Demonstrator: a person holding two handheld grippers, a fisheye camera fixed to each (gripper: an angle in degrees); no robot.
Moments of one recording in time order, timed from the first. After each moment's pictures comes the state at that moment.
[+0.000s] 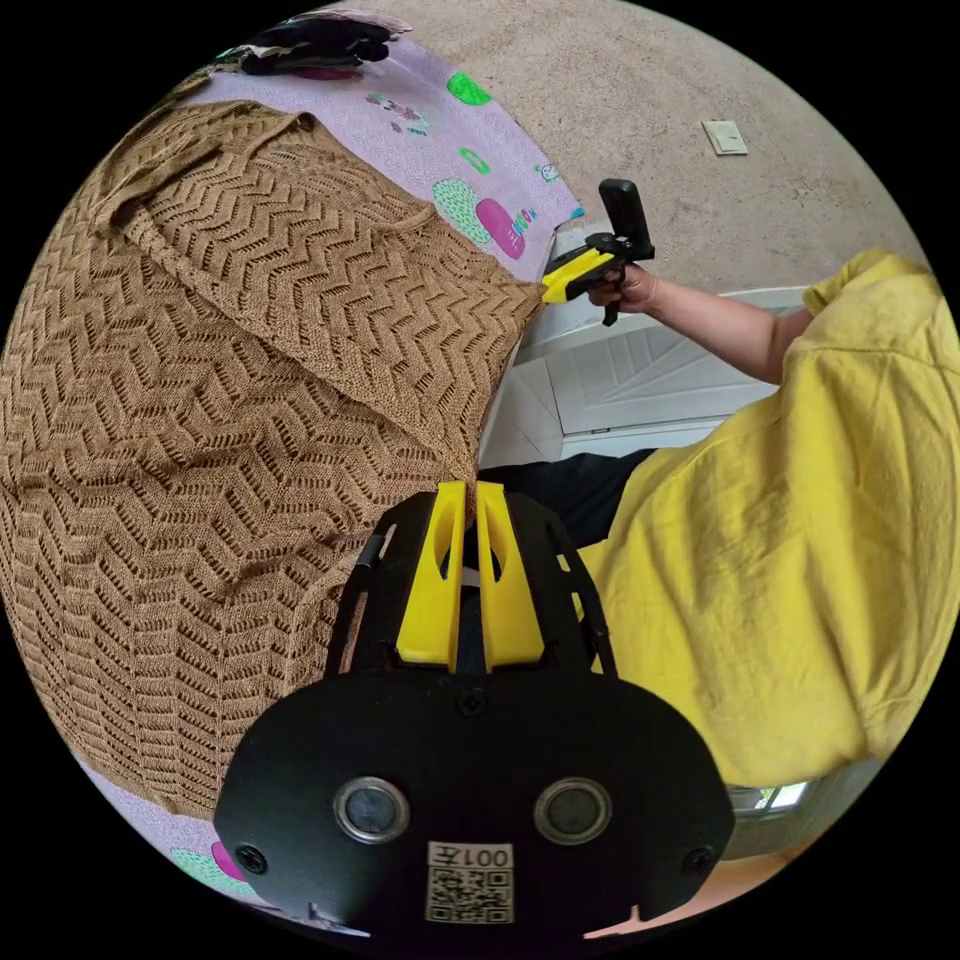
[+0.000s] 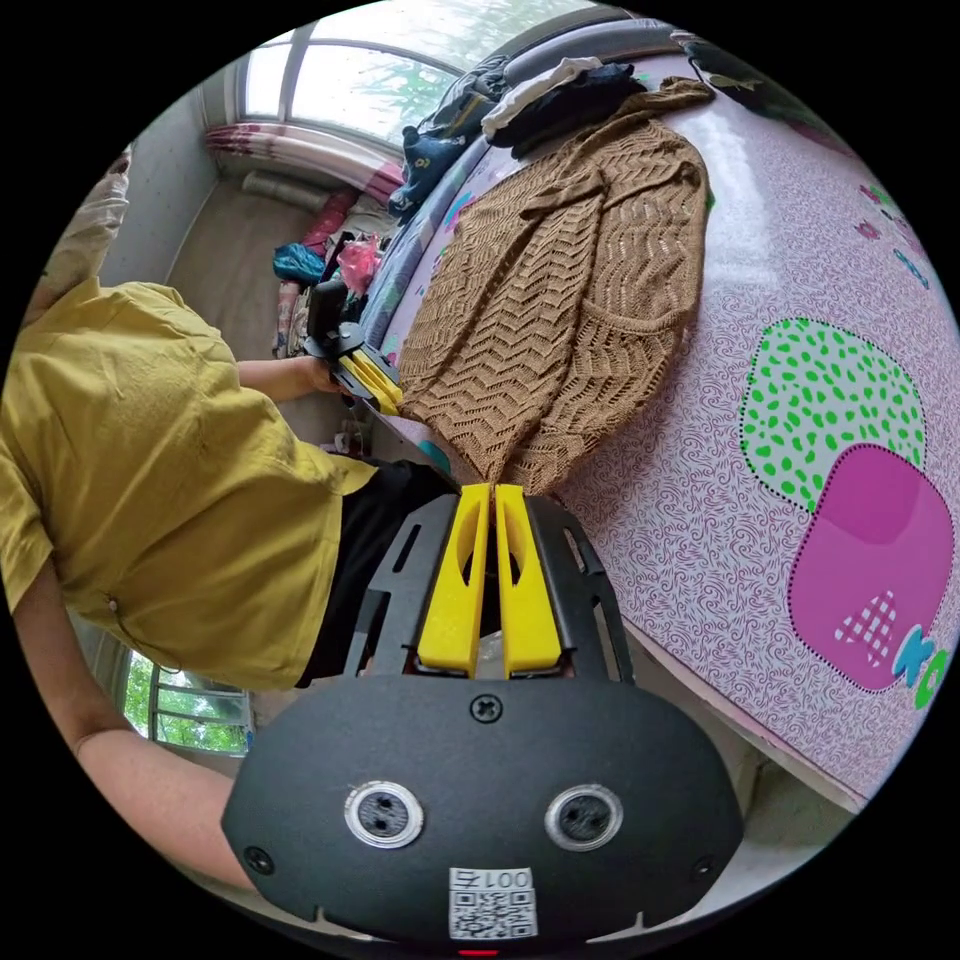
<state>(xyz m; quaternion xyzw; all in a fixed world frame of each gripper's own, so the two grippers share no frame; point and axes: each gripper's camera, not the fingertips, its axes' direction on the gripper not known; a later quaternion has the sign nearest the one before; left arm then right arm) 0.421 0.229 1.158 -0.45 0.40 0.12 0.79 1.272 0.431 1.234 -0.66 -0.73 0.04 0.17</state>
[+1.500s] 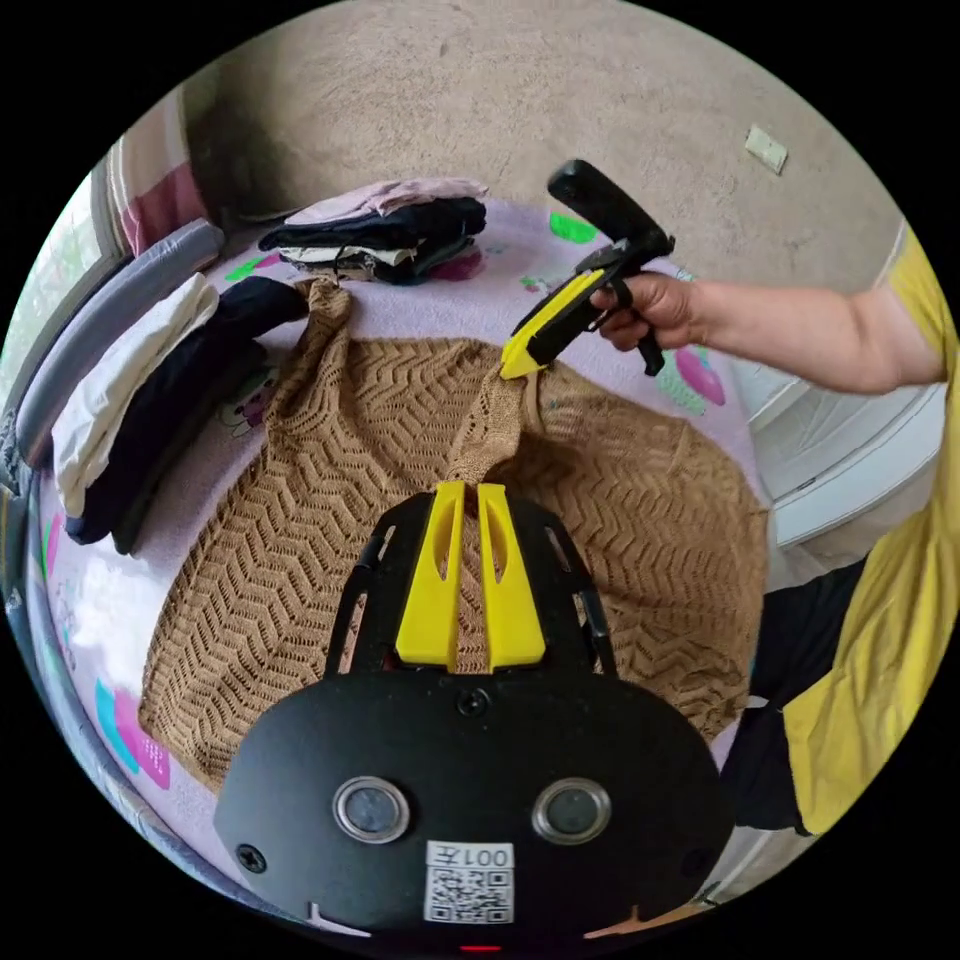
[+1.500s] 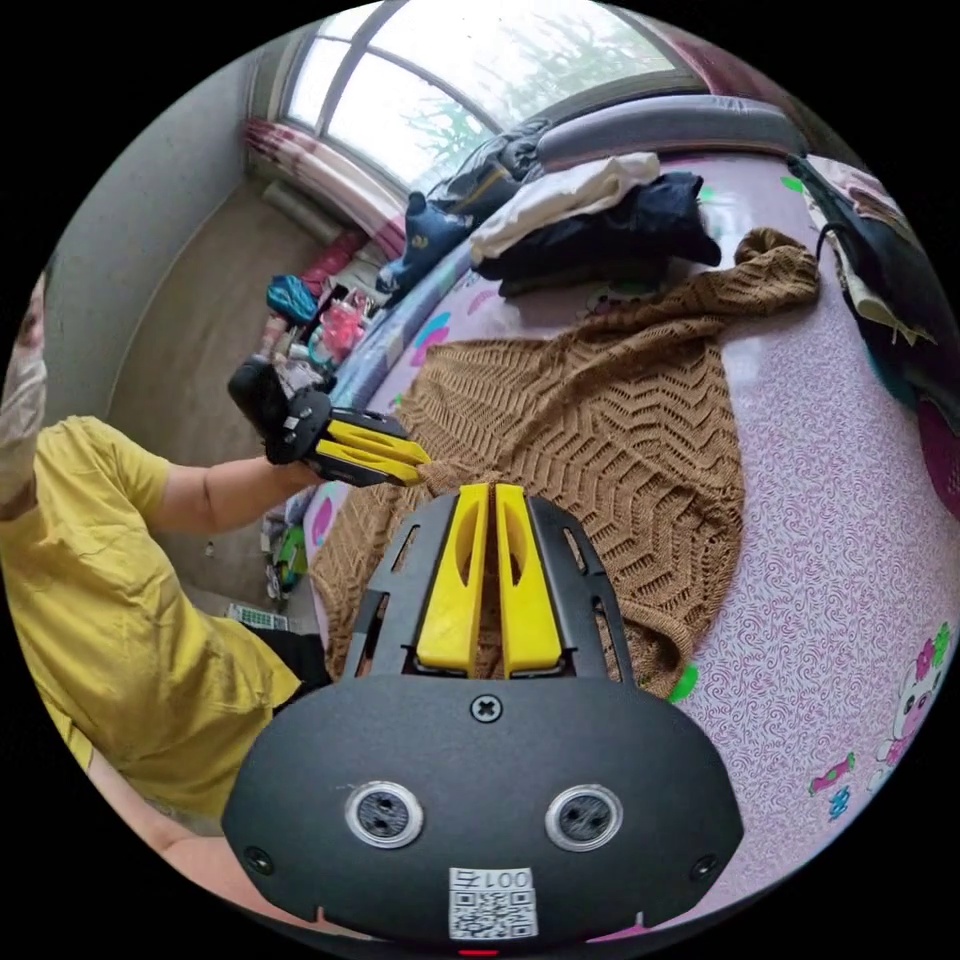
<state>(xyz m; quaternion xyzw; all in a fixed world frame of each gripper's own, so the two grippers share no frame) 0.348 0.184 1.226 -0.22 0.18 0.27 0.92 0.943 0.472 1.263 -0.58 -0.76 0.04 0.28</state>
